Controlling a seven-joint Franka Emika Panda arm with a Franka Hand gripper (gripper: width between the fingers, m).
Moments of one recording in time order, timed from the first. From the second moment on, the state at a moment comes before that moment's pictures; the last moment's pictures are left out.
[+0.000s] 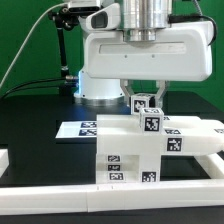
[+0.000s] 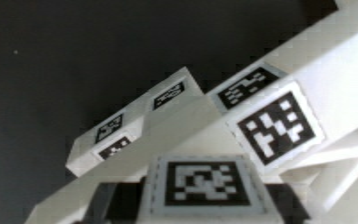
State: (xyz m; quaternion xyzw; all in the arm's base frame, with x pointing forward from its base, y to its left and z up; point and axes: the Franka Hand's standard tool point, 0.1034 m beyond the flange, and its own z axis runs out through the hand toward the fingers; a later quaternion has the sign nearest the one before) arm 0.574 0.034 0.114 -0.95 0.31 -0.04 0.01
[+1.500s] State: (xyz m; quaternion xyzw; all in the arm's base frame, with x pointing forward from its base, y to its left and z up) arm 0.570 0.009 0.120 -0.99 0.10 -0.05 0.02
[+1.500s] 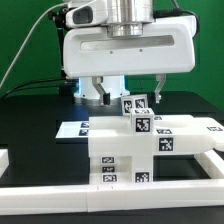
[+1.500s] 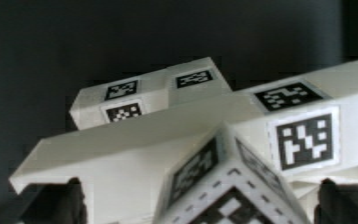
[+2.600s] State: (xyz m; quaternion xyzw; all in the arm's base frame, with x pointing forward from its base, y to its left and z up) arm 0.573 0.020 0.118 -1.00 0.06 -0.06 0.00
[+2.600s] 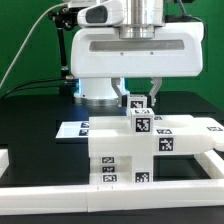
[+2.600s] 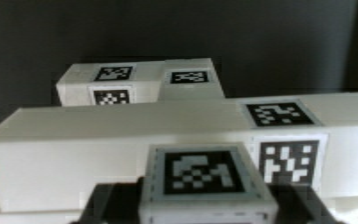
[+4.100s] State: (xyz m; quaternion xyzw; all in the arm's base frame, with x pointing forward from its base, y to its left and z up) arm 0.573 0.022 0.115 -0.97 0.25 -0.05 0.02
